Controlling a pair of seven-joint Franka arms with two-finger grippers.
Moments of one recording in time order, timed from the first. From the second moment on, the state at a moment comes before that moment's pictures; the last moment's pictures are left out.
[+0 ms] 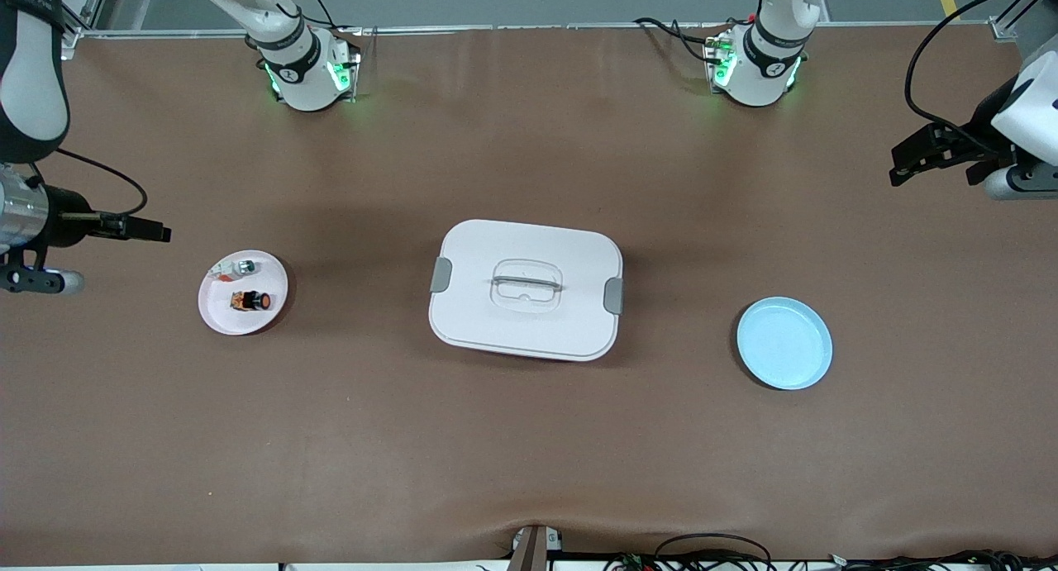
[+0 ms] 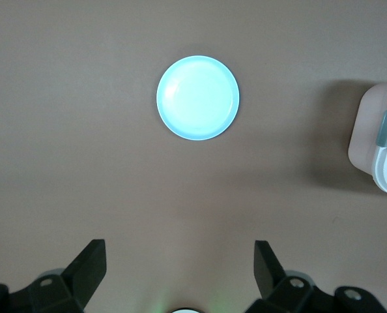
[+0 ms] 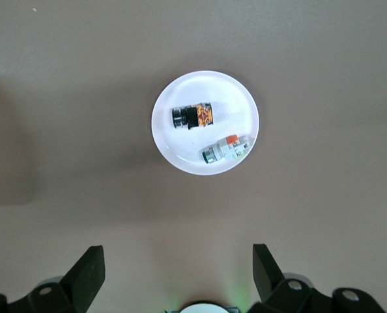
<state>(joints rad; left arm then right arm) 0.02 -0.02 -0.09 -1.56 0.01 1.50 -0.07 -0.13 0.19 0.01 -1.65 0.03 1.56 0.01</state>
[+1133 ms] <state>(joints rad) 0.02 0.00 -0.09 -1.56 0.01 1.51 -0.07 -0.13 0.32 0.01 -1.81 0.04 1.87 -0.01</state>
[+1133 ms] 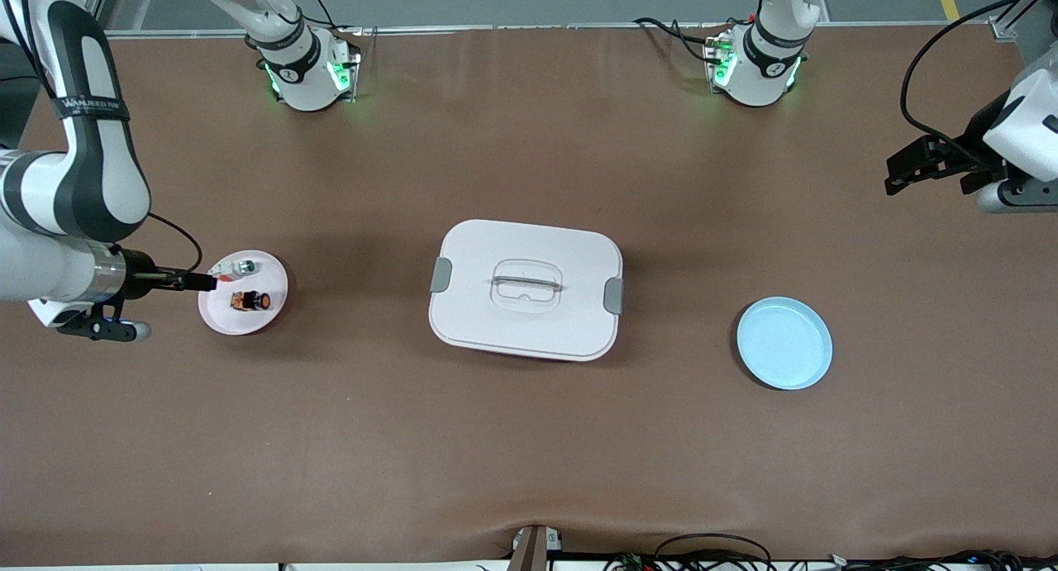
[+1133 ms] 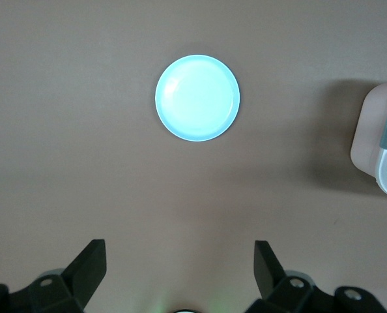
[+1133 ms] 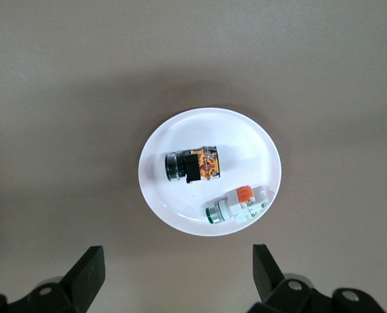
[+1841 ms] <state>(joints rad) 0.02 0.02 -0.09 -1.56 0.01 1.52 -0.07 -0.18 0.32 0.01 -1.95 0.10 2.07 -0.11</state>
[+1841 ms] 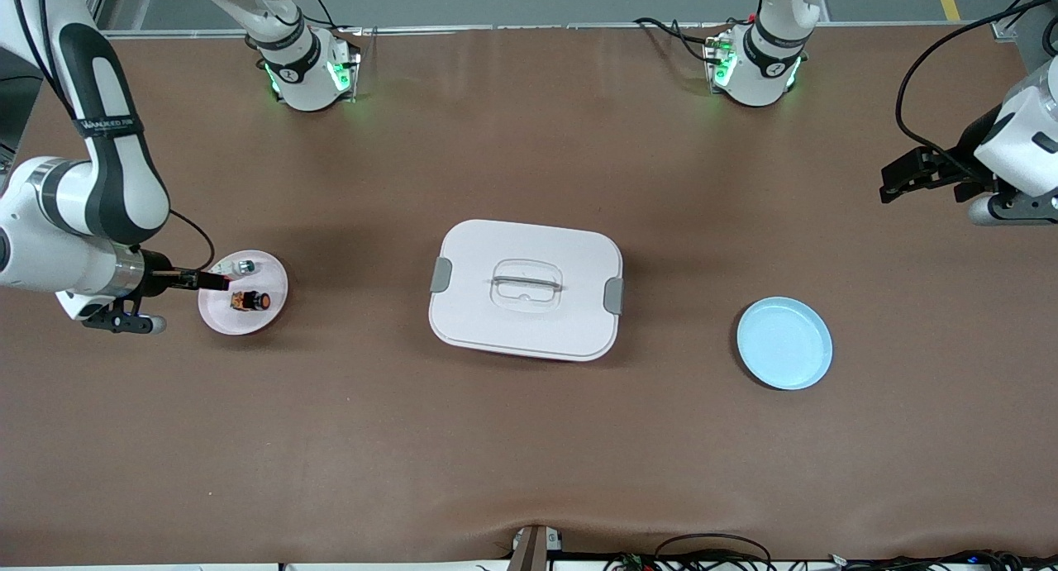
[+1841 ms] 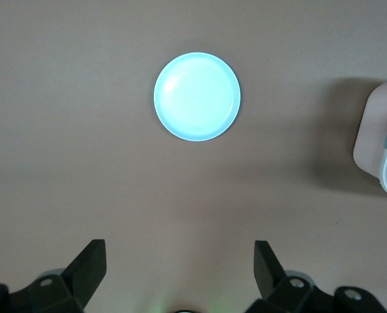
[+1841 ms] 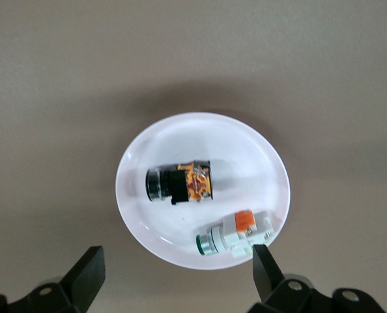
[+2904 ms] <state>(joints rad) 0.02 0.03 -0.09 -1.58 0.01 1.52 -0.07 -0.15 0.42 0.02 -2.06 0.11 2.35 -0.19</state>
